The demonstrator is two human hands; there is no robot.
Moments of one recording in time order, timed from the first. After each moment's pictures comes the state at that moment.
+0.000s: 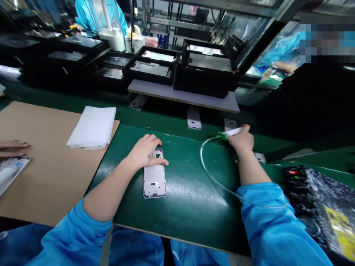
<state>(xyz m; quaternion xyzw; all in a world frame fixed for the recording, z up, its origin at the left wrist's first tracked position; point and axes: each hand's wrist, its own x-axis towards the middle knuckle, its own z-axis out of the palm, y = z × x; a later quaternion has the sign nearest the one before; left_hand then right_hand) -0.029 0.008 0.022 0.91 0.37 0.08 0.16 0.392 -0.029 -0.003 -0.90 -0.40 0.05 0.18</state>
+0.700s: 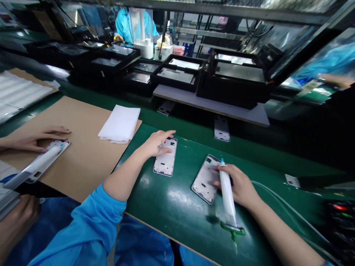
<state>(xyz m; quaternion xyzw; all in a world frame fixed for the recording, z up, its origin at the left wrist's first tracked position) -0.057 0.034 0.004 0.89 0.38 0.15 0.23 0.297 -0.125 -0.022 -0.46 -0.84 0.05 0.28</state>
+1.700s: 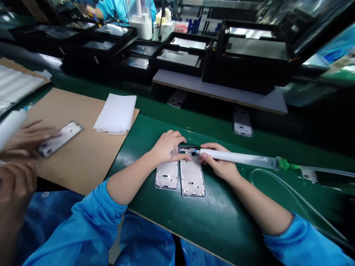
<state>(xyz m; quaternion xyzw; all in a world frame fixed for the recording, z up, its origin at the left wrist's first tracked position) -0.017 0.000 0.008 0.89 0.38 0.14 0.22 0.221 -0.080 -0.017 -0.52 -0.60 0.42 0.44</state>
